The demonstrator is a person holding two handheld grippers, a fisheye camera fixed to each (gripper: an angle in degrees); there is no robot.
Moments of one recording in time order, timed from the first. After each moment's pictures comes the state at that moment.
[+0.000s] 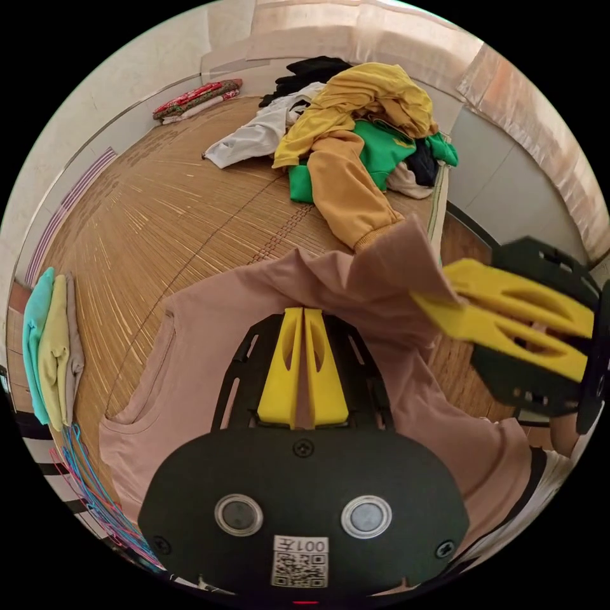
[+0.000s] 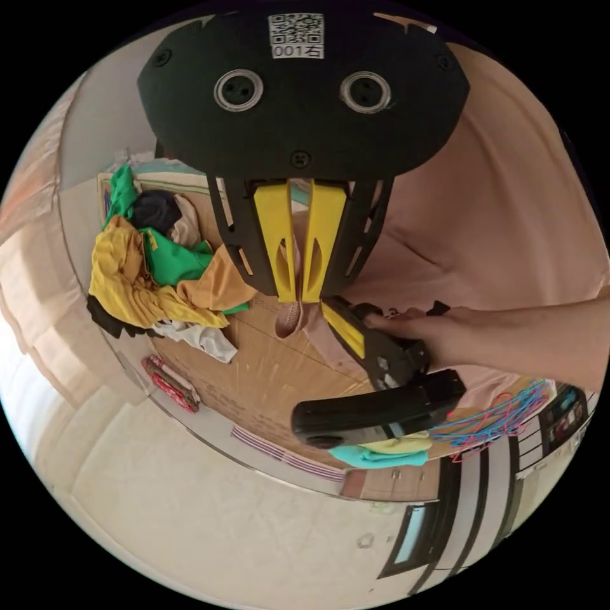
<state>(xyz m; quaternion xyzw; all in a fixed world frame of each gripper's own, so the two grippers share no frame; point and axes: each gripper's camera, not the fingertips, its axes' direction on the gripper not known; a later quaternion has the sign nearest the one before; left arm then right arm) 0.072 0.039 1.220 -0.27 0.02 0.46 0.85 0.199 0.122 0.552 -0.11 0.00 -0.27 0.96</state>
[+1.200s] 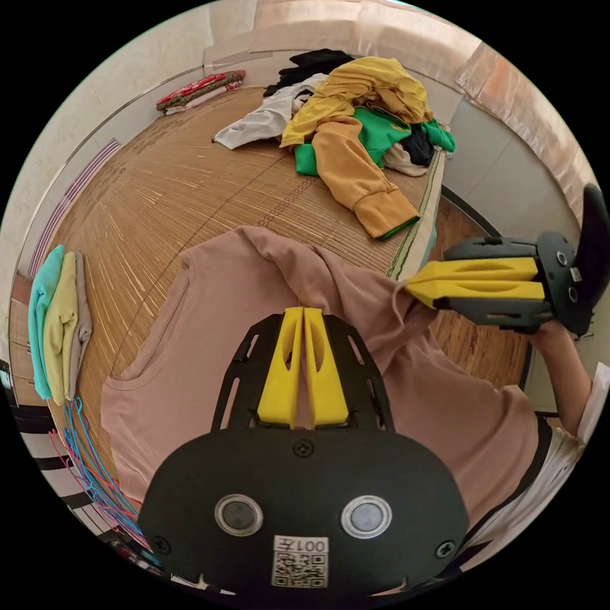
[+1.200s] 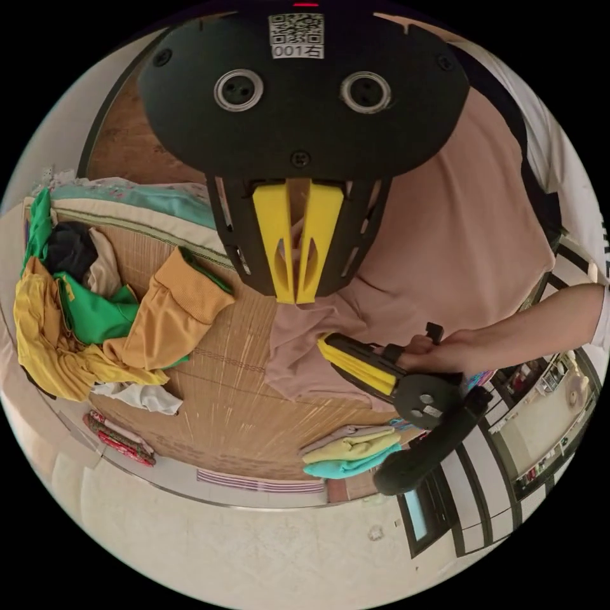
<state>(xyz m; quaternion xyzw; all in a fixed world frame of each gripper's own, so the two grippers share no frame) 0.049 0.049 1.208 -0.28 -0.01 0.47 0.84 0.244 0.131 0.581 -0.20 -0.15 -0.16 0.95</state>
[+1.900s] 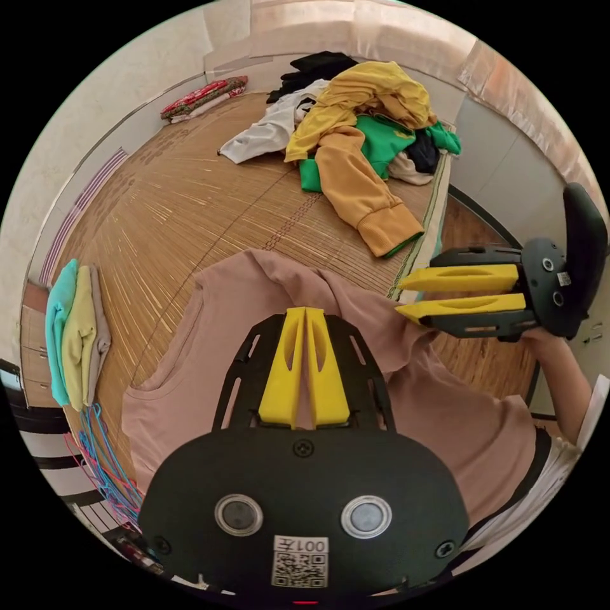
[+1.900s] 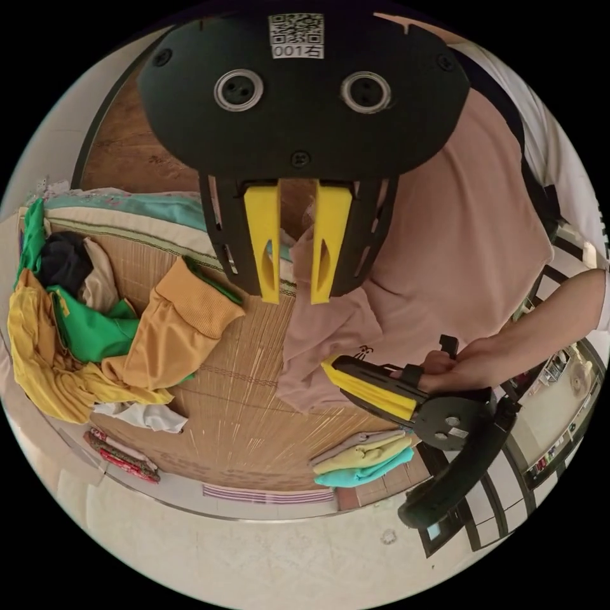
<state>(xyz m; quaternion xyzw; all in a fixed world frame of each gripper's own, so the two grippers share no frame) 0.080 0.050 1.206 -0.27 -0.04 0.49 0.83 0.278 0.136 0.601 -0.24 -0.15 -0.13 0.95</state>
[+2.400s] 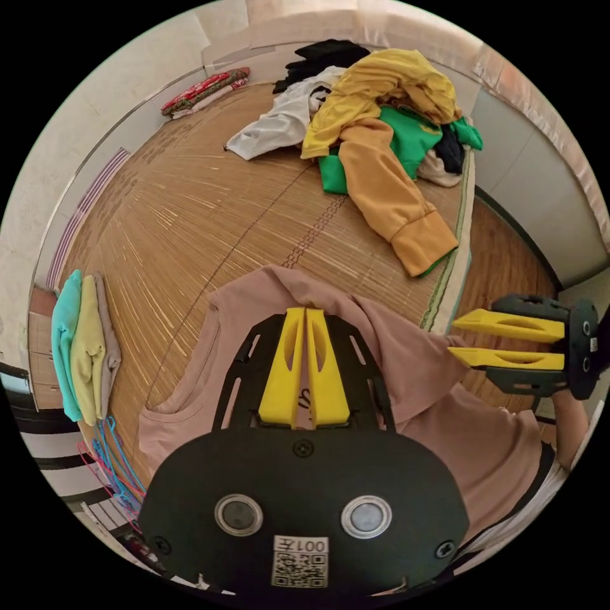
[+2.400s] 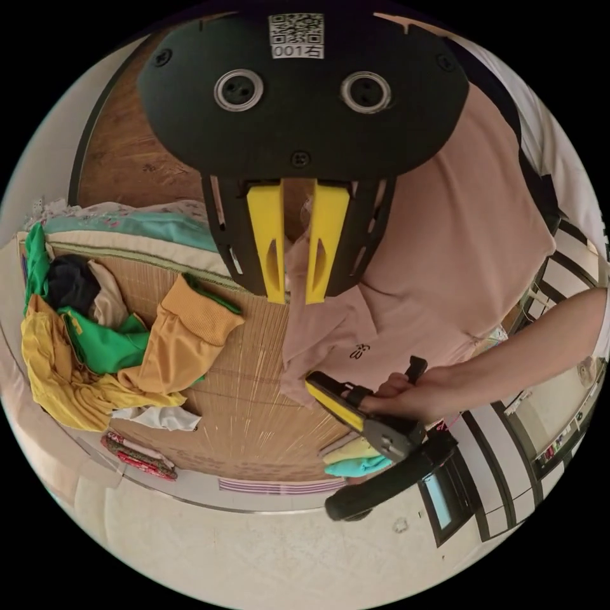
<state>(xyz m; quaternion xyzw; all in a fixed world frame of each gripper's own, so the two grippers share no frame) 0.091 0.021 1.224 -0.27 -0.04 0.48 0.83 0.285 0.149 0.579 -0.20 -0.12 -0.11 0.97</state>
